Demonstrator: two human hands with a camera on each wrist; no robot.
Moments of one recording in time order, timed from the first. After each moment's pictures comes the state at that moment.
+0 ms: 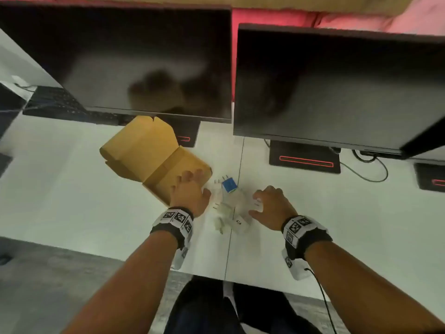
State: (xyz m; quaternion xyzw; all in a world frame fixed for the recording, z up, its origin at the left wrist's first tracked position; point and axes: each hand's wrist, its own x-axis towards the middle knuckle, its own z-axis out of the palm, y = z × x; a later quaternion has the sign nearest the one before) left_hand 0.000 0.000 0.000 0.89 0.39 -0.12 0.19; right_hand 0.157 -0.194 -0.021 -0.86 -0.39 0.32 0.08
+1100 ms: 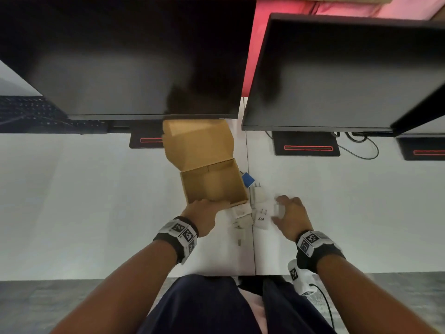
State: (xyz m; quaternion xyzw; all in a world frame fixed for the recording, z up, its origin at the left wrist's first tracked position) left_hand -0.049 0.039 -0.028 0.93 0.12 -0.25 0.25; right_hand 0.094 -0.209 -0.050 -0.93 -0.15 0.28 0.18
